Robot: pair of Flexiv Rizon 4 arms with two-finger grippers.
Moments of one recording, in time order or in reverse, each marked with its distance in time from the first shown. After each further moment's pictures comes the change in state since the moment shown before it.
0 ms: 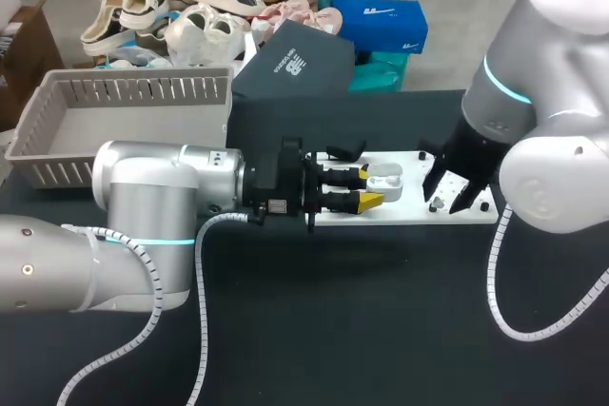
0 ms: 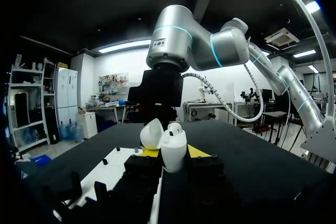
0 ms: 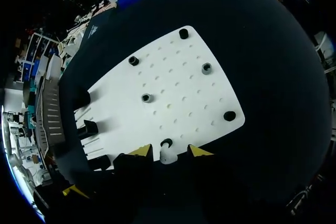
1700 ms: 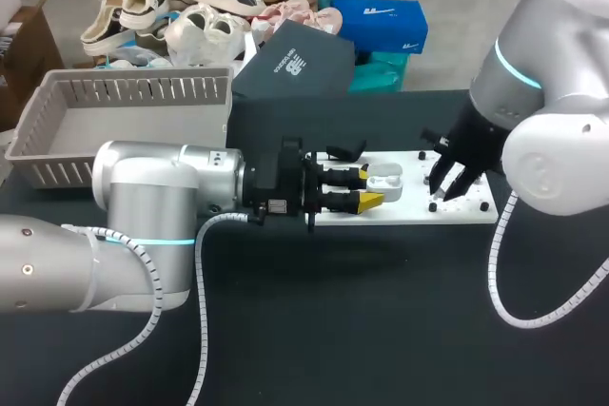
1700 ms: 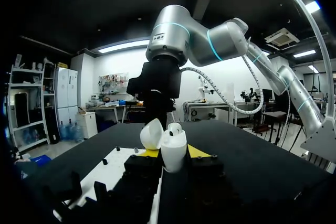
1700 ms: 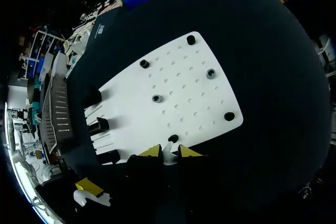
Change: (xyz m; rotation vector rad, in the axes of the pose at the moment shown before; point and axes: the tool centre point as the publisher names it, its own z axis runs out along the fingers) left arm 0.000 0.000 0.000 0.000 0.000 0.000; right arm -0.002 0.007 -0.022 -0.036 0.018 -0.020
